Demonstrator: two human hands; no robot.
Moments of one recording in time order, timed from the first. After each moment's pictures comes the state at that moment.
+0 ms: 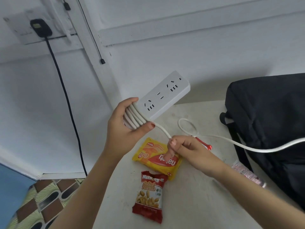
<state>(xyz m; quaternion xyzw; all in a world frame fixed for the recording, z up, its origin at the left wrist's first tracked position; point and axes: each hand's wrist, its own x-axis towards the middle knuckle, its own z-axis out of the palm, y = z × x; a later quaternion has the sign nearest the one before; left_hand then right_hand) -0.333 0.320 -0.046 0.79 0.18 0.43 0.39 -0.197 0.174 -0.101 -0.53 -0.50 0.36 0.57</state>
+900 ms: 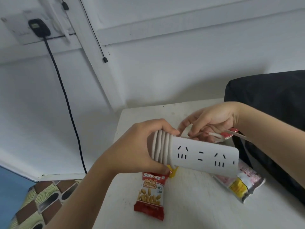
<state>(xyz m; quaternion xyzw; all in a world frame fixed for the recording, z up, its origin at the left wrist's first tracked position) -0.350 0.277 -0.003 0.92 0.09 0.08 0.36 -0.117 0.190 -0.018 -0.53 -0.36 0.73 0.24</state>
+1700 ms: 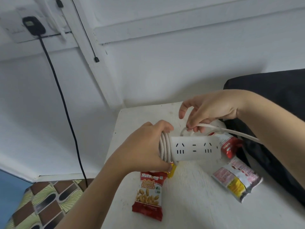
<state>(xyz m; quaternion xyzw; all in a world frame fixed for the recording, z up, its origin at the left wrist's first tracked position) -0.328 0.273 -0.021 0.97 0.17 -0.01 0.20 -0.137 0.180 0.021 -0.71 -0.43 0.49 0.26</state>
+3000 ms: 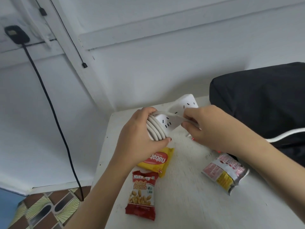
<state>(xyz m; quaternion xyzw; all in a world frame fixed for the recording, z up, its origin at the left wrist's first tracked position) -0.308 0.270 -0.041 0.92 0.21 0.25 0.20 -0.170 0.125 -0.018 -0.81 -0.55 -0.01 0.21</state>
